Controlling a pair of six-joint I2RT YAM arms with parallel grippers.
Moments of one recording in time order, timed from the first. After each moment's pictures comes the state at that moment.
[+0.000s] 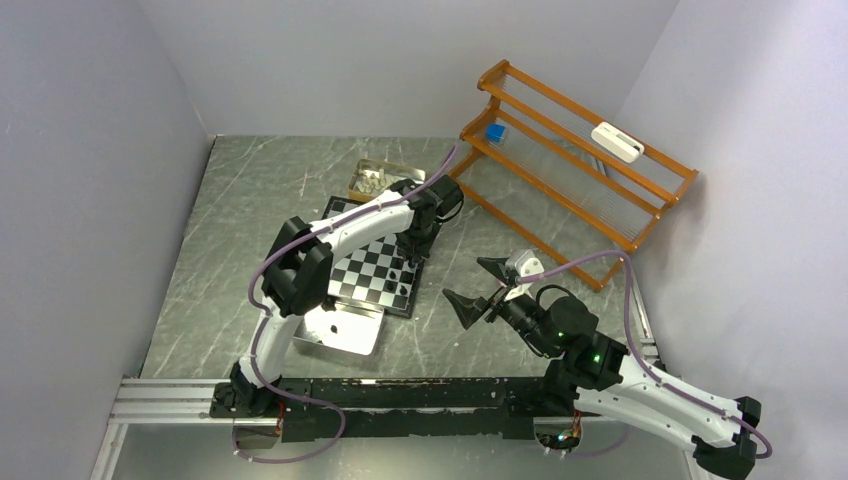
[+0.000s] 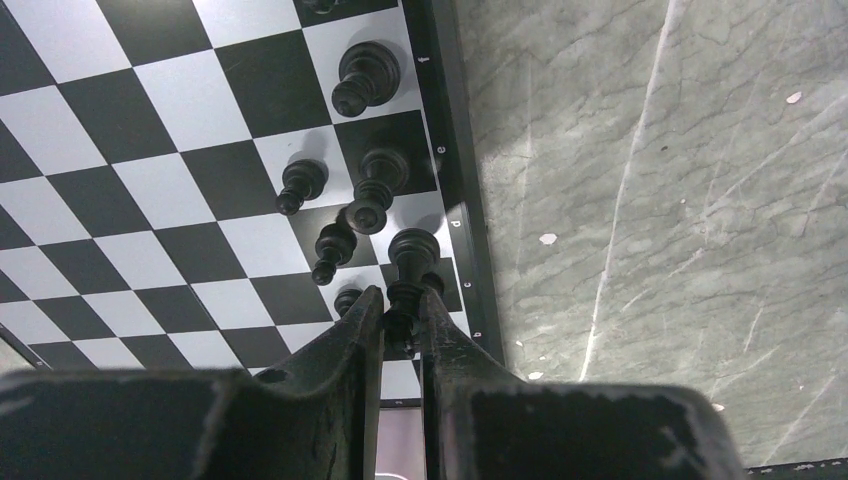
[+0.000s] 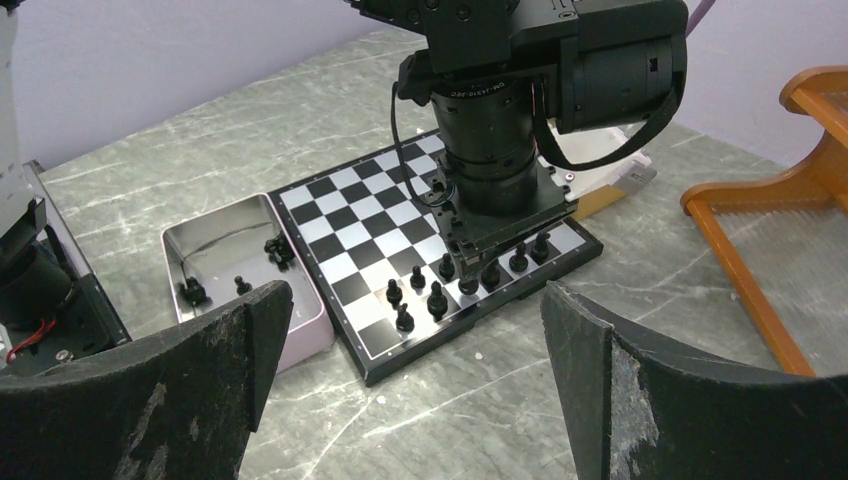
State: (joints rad) left arm -0.85 2.16 1.86 -1.04 -0.19 -0.38; right arm 1.07 0.40 0.42 0.03 0.29 0.01
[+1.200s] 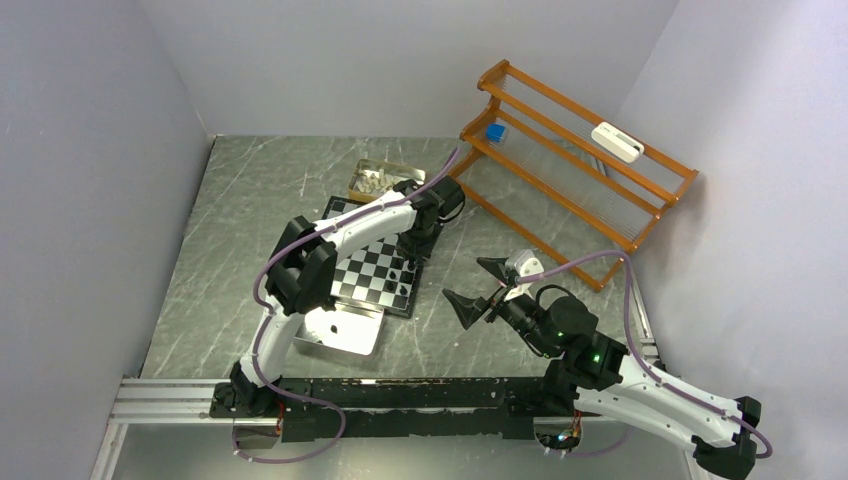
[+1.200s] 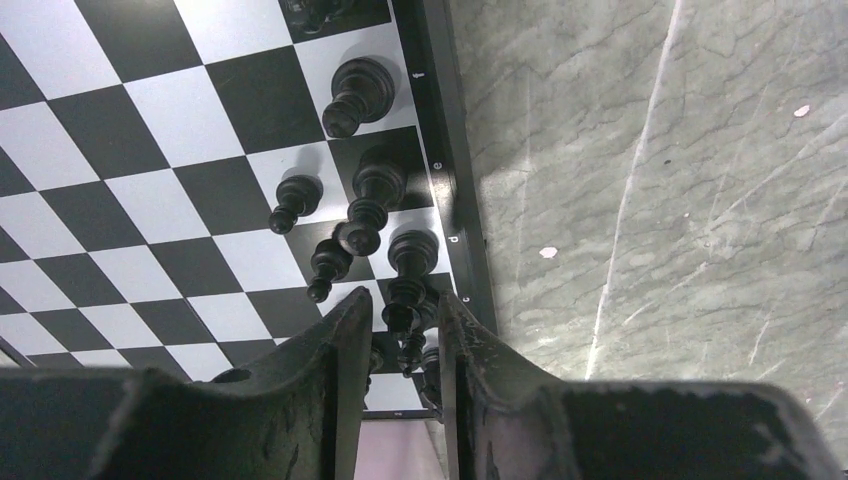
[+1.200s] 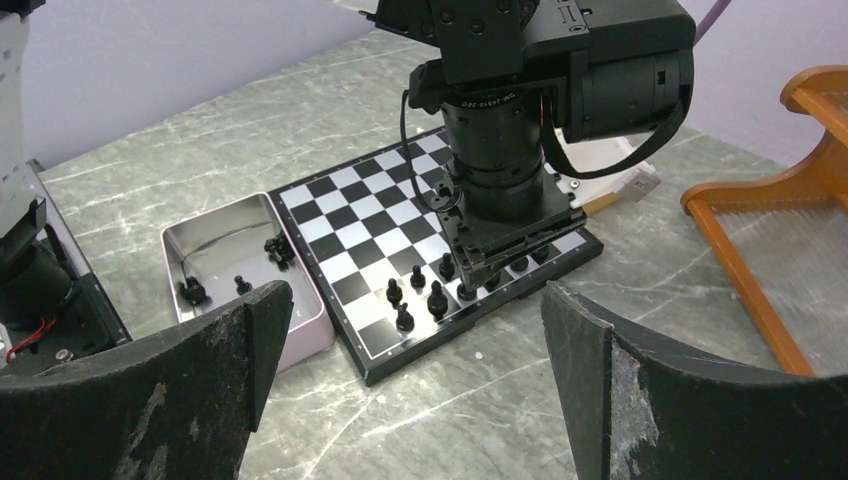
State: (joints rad) left arm -0.85 2.19 1.88 -1.04 -0.19 -0.37; right arm 1.07 0.40 0.42 0.03 0.29 0.01
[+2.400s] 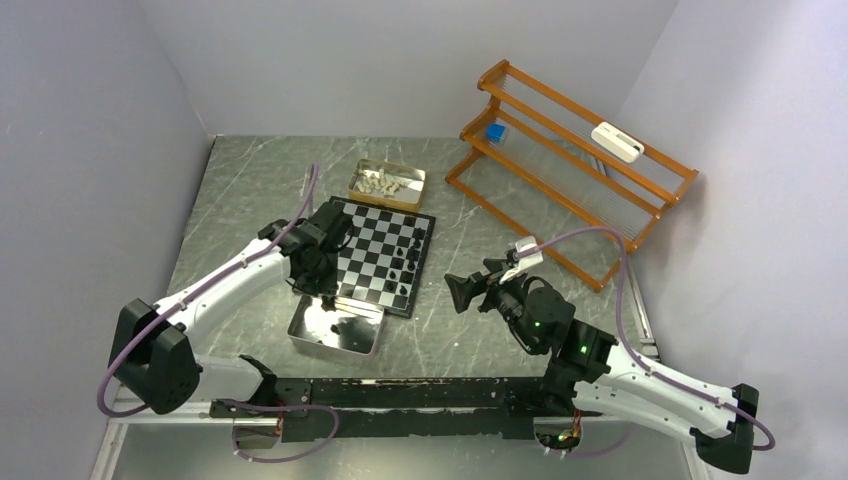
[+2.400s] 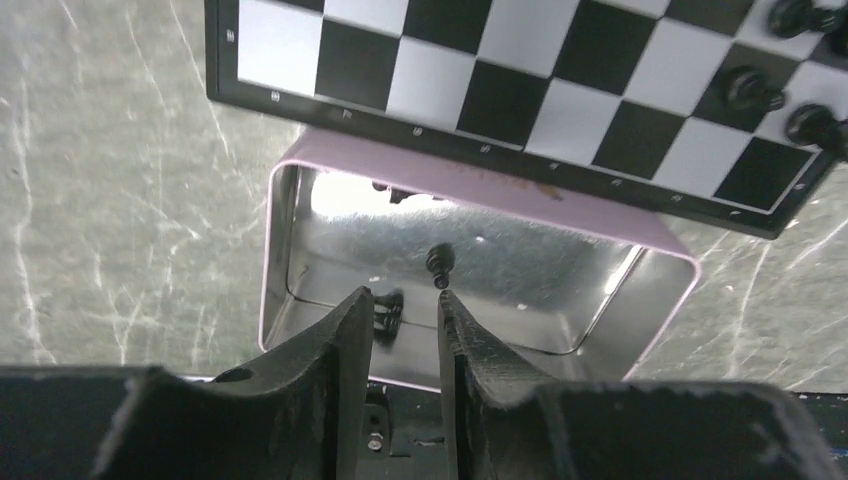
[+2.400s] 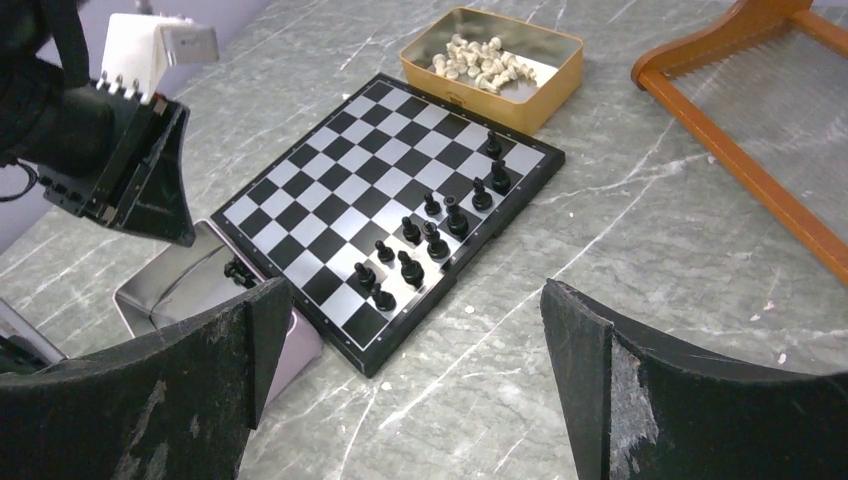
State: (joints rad) left arm -0.62 1.33 1.04 -0.99 -0.22 -0.59; right arm 1.07 0.54 0.47 -0.03 0.53 0.28
